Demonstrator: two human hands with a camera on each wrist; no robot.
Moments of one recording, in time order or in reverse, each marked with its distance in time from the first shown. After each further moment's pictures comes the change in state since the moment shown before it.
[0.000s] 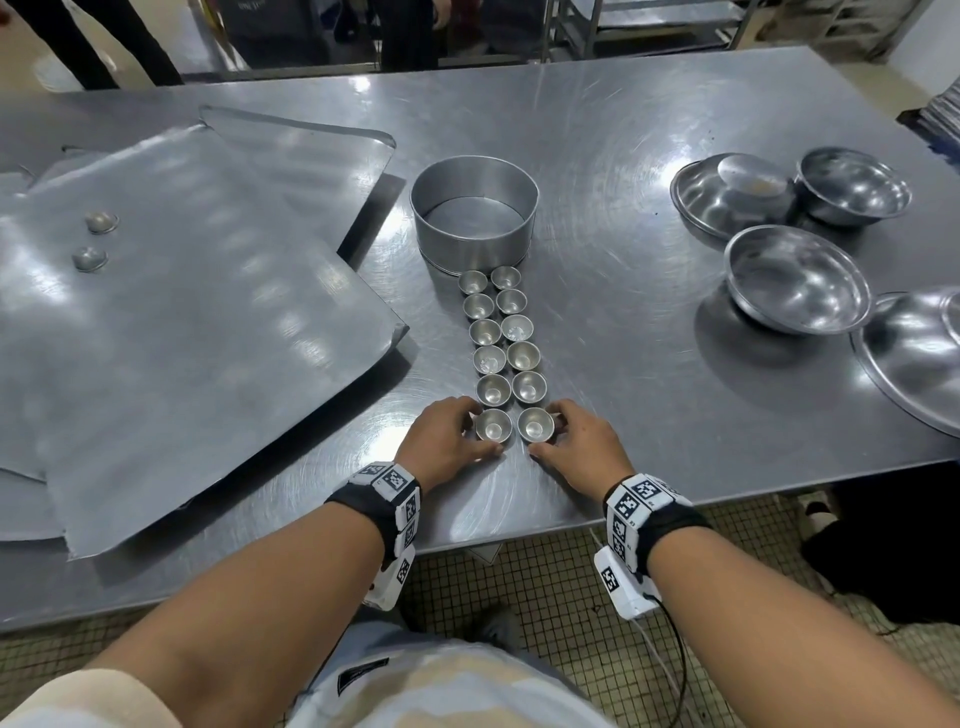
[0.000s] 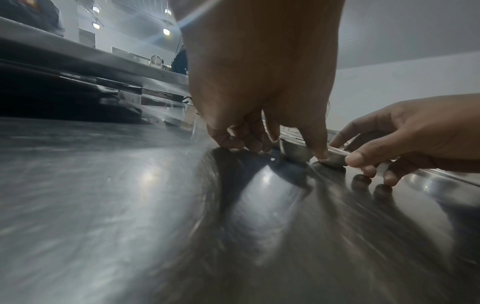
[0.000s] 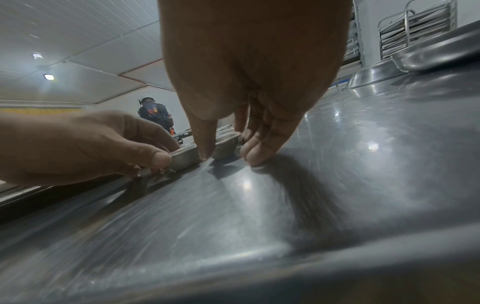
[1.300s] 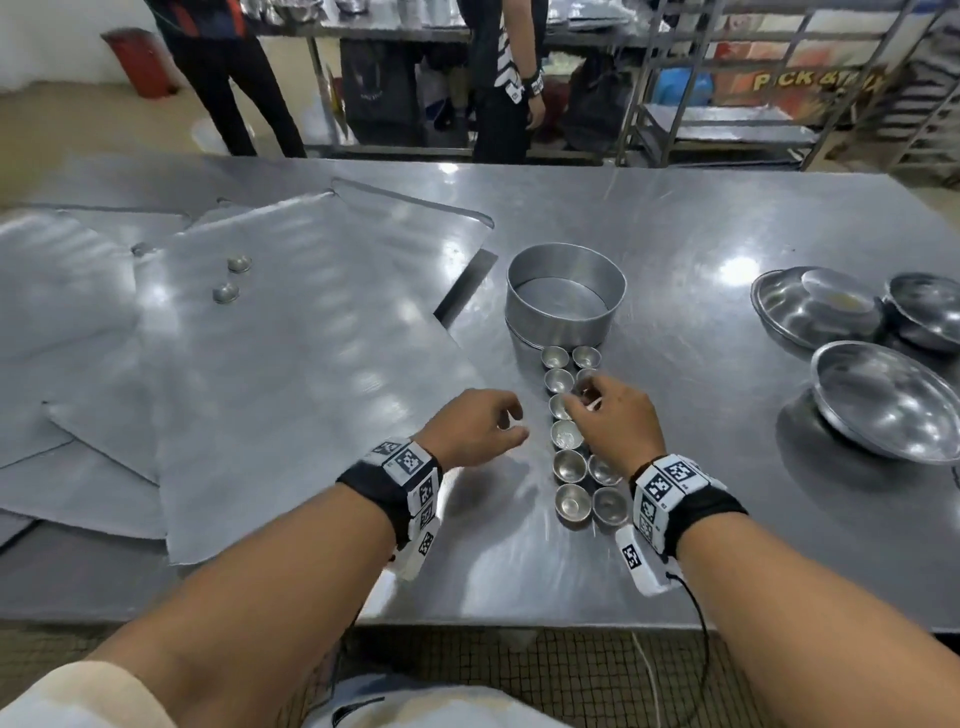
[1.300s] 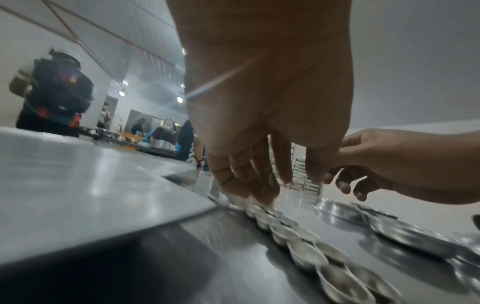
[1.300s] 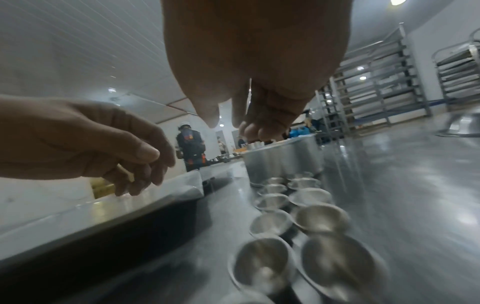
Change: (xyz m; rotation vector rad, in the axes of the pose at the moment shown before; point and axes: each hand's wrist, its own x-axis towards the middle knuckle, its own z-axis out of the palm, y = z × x) left_hand 0.022 0.003 -0.124 0.143 -0.002 0.064; right_hand 0.071 -0.131 -0.031 -0.049 0.195 -0.186
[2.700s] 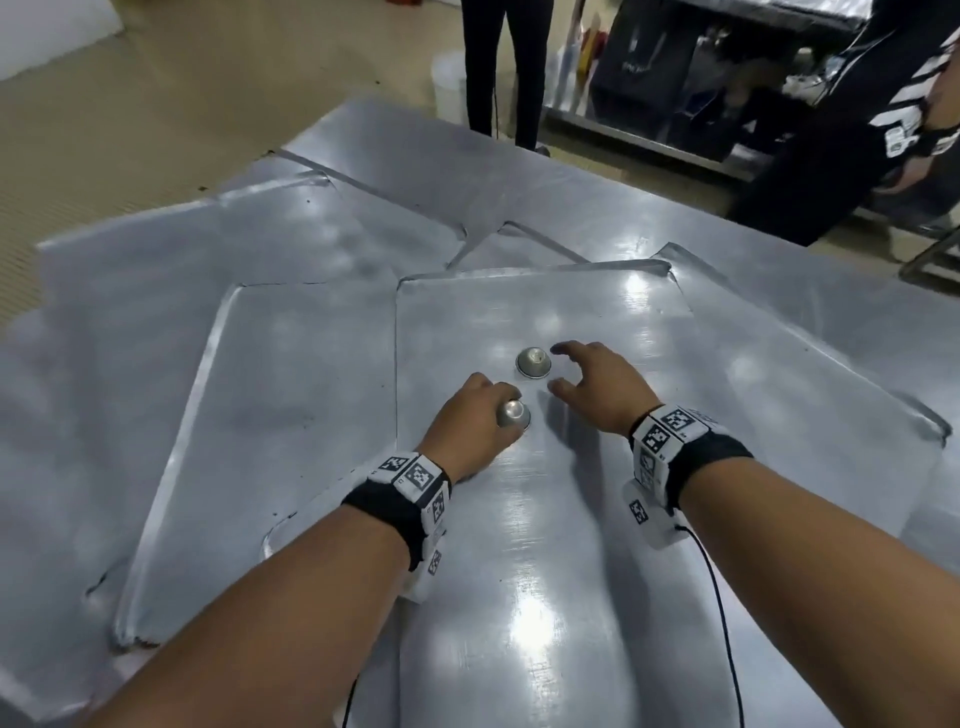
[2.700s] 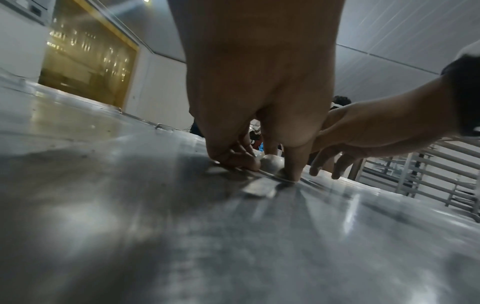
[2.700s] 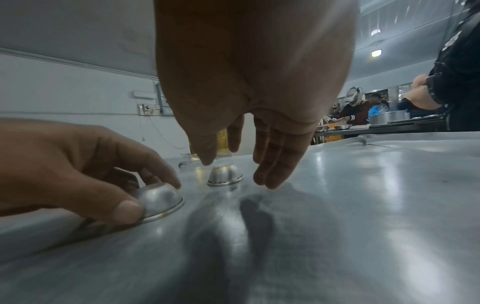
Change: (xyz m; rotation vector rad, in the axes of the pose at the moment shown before) left_hand 0.054 -0.489 -0.253 -0.225 0.365 -0.462; right_hand 0.329 -0.429 0.378 -0.291 -0.573 -0.482
